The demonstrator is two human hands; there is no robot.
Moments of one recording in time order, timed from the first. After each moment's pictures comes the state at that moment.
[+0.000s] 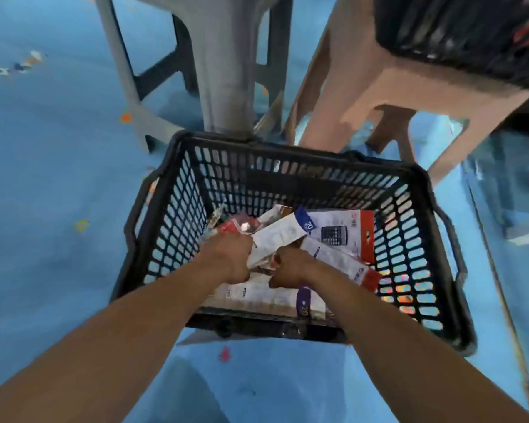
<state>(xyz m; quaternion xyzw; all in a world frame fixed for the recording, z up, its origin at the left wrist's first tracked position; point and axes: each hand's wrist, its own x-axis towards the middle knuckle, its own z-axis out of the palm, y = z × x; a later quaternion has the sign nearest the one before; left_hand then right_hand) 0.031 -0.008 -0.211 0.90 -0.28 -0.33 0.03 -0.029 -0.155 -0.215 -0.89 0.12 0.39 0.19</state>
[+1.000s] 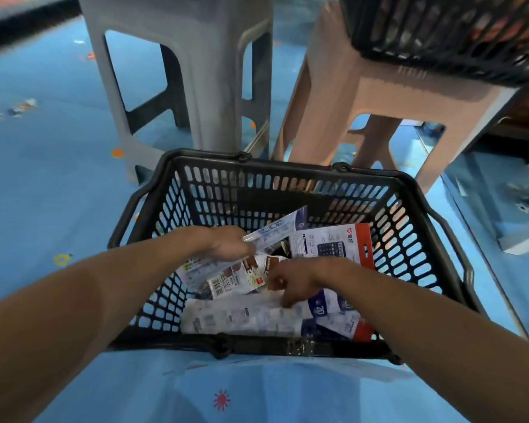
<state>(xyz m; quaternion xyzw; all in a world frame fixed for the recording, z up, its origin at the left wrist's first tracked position) 0.092 -0.022 -0.212 0.84 -0.25 -0.45 0.15 -0.015 -0.180 -0.220 -0.90 -0.05 0.43 0.09</state>
